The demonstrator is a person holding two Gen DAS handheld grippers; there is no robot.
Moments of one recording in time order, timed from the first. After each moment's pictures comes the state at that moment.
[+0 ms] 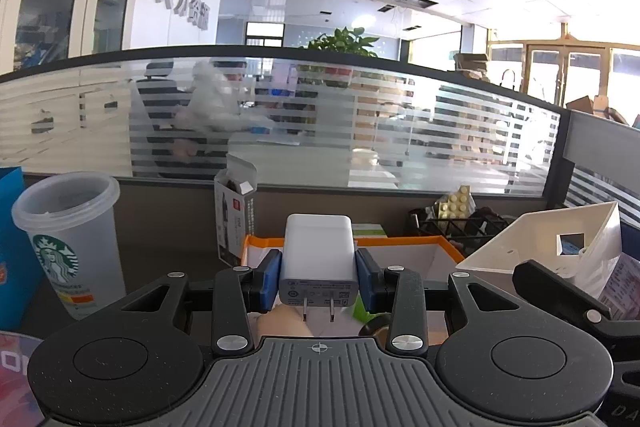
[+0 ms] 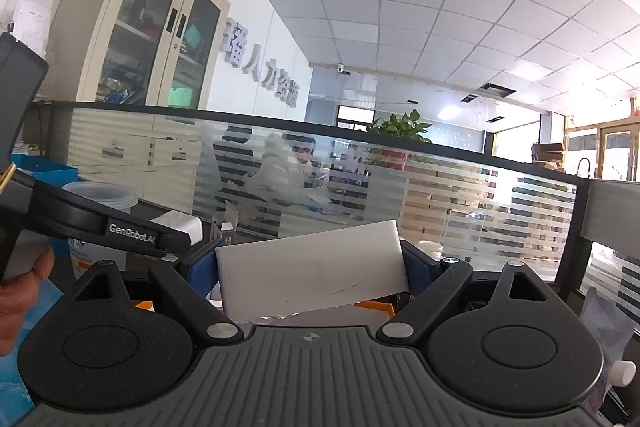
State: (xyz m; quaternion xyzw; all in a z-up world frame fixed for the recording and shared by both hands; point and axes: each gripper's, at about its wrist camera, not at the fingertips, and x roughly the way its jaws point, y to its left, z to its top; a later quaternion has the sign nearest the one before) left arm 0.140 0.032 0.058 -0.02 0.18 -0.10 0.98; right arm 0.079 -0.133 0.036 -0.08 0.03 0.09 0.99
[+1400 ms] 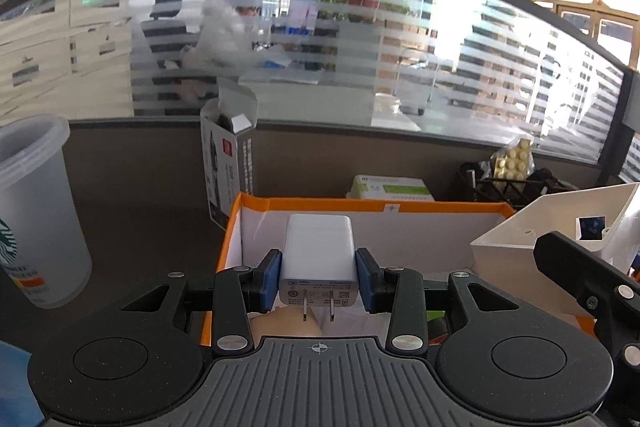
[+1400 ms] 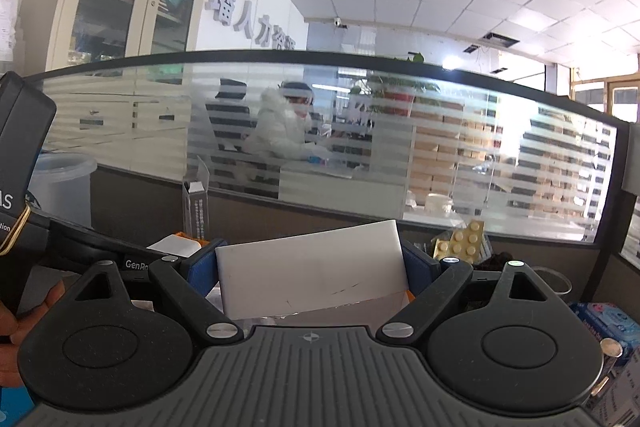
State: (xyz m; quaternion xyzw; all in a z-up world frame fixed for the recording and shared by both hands) left arm 0.255 0.020 0.001 -0.03 0.28 -0.07 0.96; right arm 0.188 -0.138 0.005 -0.05 0.10 0.09 0.99
